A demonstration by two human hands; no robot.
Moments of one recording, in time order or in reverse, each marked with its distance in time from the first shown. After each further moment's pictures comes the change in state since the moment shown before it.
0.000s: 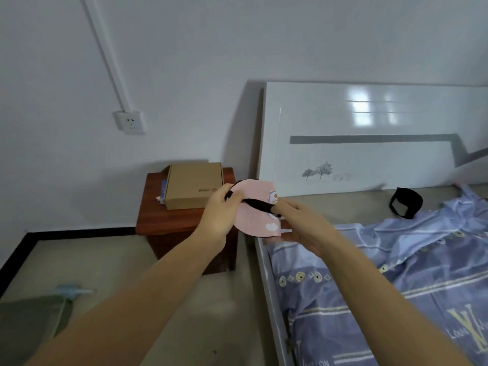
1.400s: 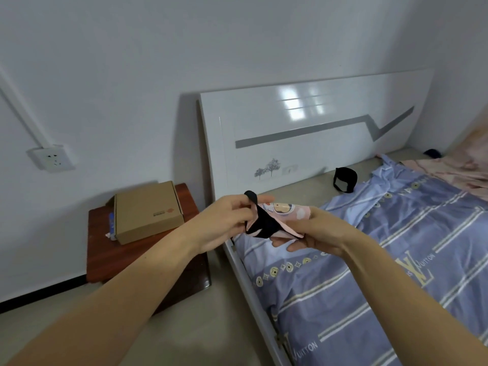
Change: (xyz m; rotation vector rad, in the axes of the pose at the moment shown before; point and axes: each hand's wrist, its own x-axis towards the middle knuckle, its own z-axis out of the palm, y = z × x) left_hand 0.005 0.035 0.039 -0.052 -0.972 -0.116; right_hand -0.059 0.022 -0.072 0.149 -0.003 -0.063
